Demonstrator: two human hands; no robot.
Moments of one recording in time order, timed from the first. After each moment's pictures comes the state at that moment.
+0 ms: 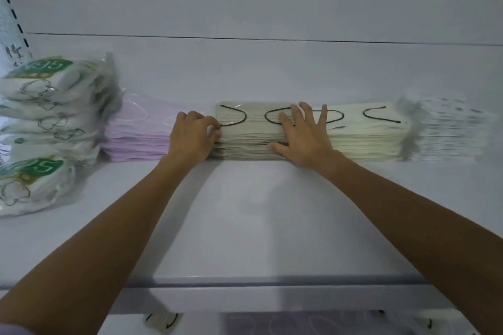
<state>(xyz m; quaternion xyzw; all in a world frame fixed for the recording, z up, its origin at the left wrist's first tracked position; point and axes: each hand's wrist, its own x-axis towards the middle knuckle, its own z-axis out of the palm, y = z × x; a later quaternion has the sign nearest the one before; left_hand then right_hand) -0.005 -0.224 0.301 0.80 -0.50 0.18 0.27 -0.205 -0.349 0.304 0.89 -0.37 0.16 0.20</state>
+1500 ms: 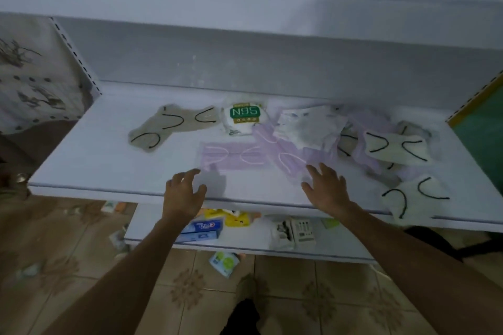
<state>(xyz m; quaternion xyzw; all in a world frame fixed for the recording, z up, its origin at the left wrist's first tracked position) -0.195 -0.044 -0.076 0.89 -0.35 -0.14 0.24 -0.432 -0.246 -0.070 0.87 -0.47 -0.08 -0.11</state>
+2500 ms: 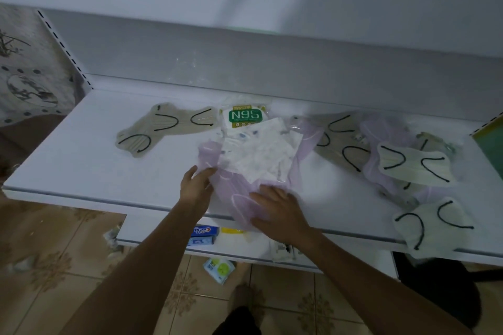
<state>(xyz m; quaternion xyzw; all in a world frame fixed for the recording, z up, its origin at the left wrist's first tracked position) -0.202 -0.123 -0.080 0.61 0.07 -0.40 0.68 -0.377 -0.218 -0.107 0.95 -0.24 -0.05 -0.21</state>
